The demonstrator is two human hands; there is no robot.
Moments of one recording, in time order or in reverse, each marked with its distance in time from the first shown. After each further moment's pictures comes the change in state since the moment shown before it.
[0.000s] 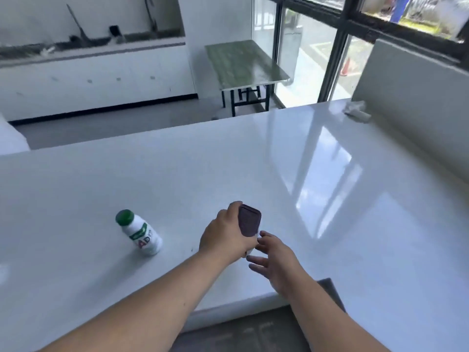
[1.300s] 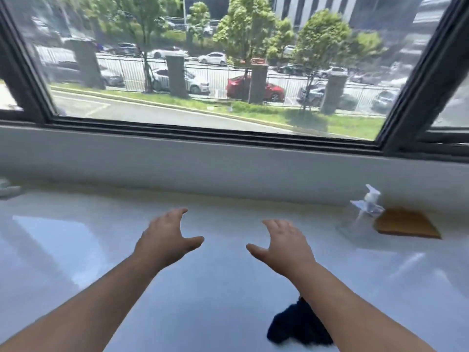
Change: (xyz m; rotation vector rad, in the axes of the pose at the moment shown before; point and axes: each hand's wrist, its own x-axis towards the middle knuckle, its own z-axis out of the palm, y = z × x) left_hand -0.238 0.413 0.197 0.241 -0.493 1.085; right_hand -0.428 0.104 -0.431 -0.882 1.399 -0.012
